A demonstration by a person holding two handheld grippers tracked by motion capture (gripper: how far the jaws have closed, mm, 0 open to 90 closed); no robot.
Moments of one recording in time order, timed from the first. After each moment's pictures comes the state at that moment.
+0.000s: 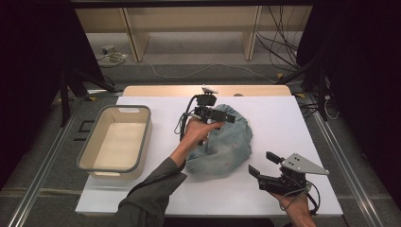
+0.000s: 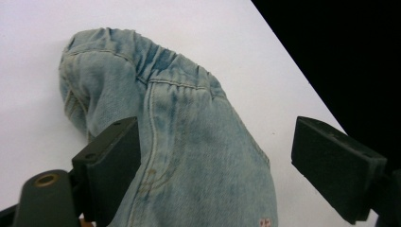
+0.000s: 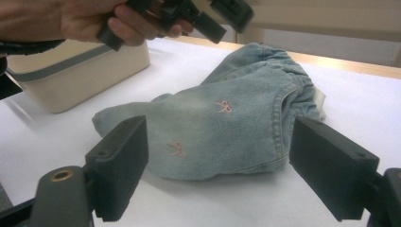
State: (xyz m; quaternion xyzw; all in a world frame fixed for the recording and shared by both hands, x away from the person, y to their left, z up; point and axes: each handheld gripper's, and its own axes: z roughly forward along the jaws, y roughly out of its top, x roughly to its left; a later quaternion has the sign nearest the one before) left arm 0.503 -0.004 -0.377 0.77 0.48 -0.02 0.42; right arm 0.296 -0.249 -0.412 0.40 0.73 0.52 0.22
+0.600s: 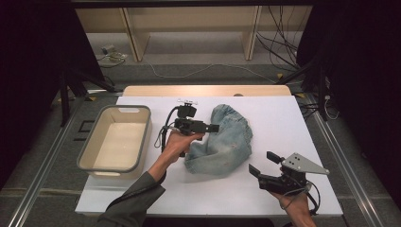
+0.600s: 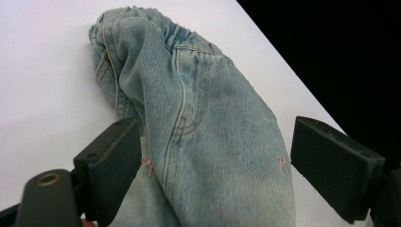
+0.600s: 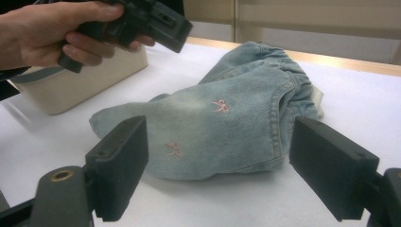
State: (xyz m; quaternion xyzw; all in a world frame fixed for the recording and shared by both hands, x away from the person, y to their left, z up) left arm 0.472 0.055 -0.400 0.75 0.46 -0.02 0.48; right arm 0.298 -0.250 -0.413 0.40 0.72 0.52 0.22
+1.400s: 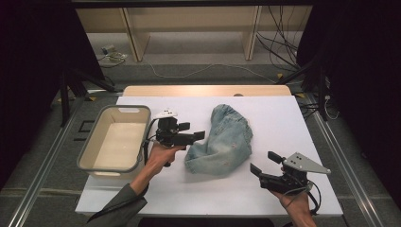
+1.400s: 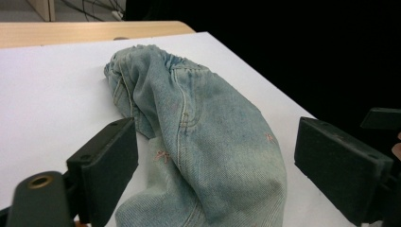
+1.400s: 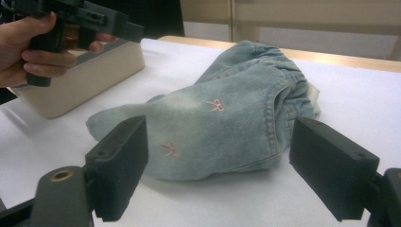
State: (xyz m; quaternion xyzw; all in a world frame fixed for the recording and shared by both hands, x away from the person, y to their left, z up) left arm 0.434 0.103 -0.407 0.73 0.39 0.03 0.56; right arm 0.299 -0.253 -0.414 0.41 0.72 0.52 0.22
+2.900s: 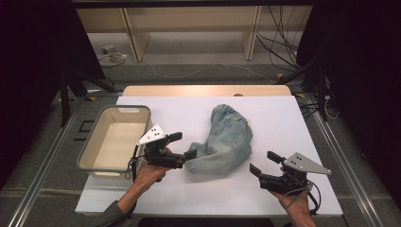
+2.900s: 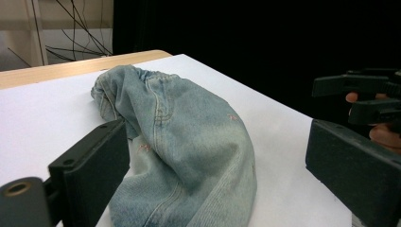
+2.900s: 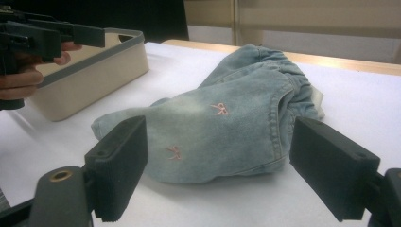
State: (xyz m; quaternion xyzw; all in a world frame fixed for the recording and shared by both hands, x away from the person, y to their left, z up) left arm 0.376 0.126 -0.414 0.72 0.31 0.09 0.61; right arm 0.298 -0.253 -0.413 0.41 0.72 0.53 0.22
